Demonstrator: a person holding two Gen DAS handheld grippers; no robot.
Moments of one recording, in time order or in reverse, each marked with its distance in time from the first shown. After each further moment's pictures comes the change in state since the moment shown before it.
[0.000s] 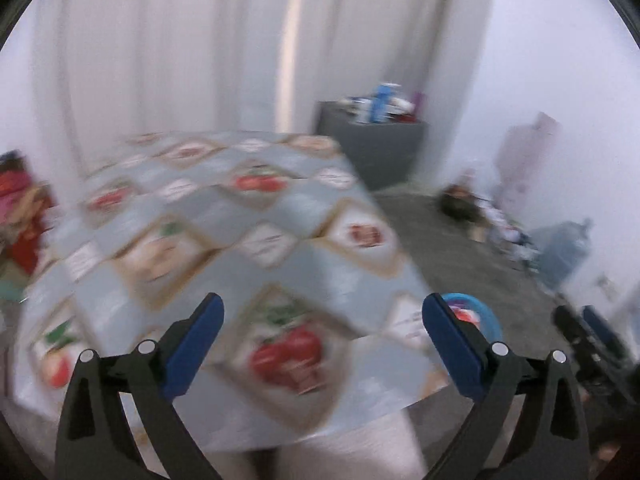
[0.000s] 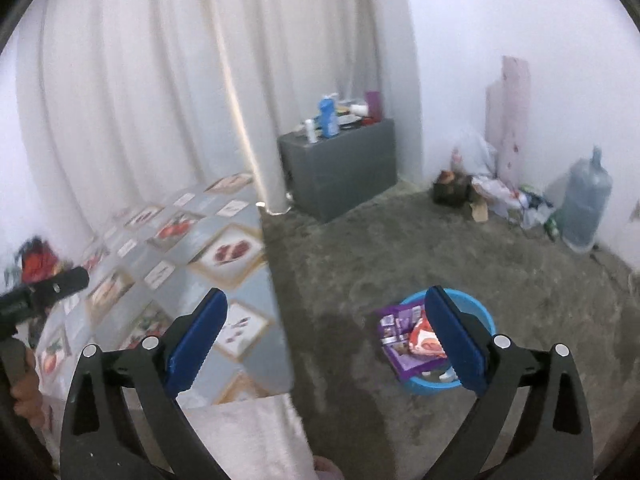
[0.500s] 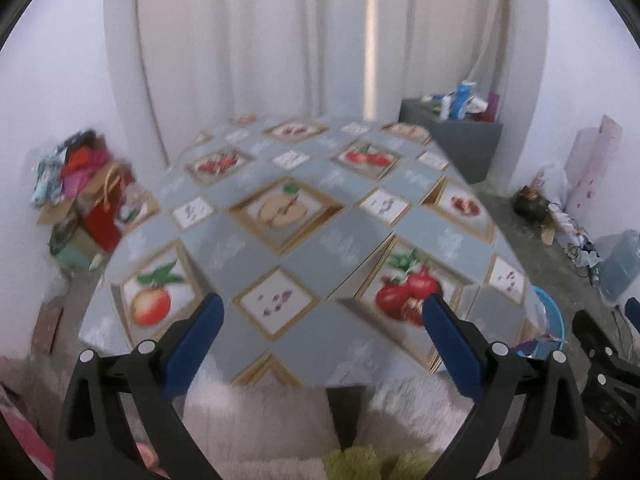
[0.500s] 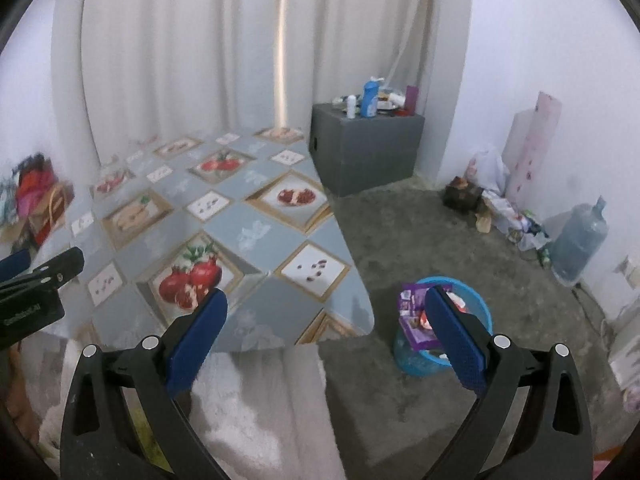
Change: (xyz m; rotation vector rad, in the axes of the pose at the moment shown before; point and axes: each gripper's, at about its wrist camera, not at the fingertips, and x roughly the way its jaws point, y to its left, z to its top) left arm -0.035 0.060 -0.055 -0.065 0.029 0.254; right arm -0.022 0.090 -0.029 -0.197 0.089 -0.037
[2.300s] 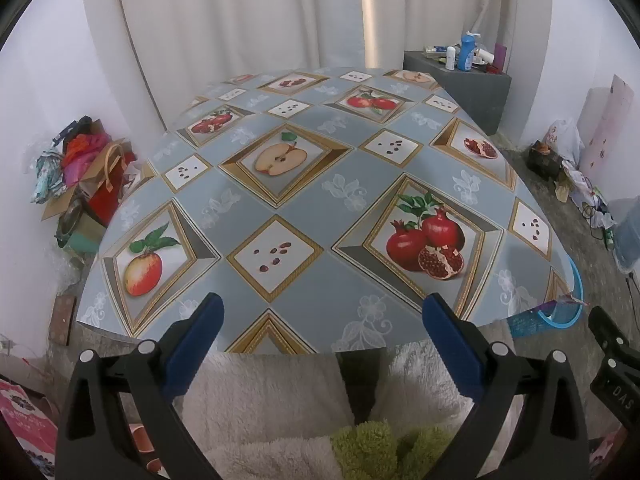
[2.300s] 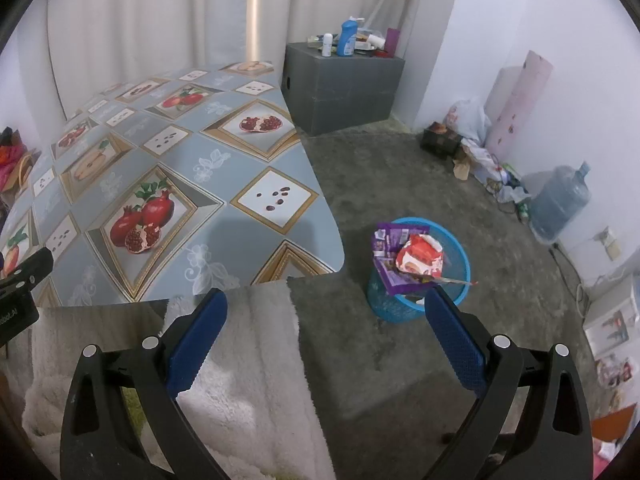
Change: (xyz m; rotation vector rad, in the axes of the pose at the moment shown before) left arm 0.028 -0.014 -0.019 0.064 0.132 0.044; right arm 0.028 -0.015 -0.025 0.017 0.191 -0.067
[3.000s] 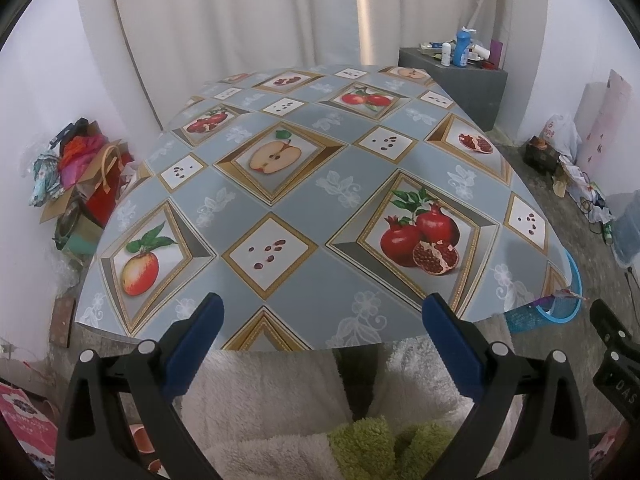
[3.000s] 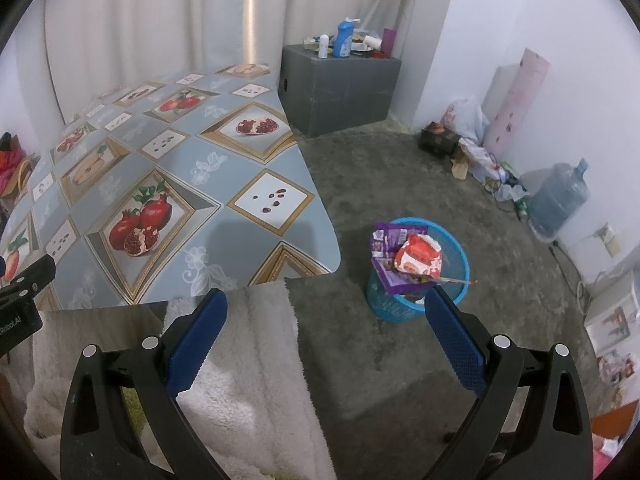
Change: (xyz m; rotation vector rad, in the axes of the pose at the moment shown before) left arm 0.001 -0.002 0.000 0.014 0.006 -0.009; right arm 0.000 -0.006 0.000 0.007 0.000 0.002
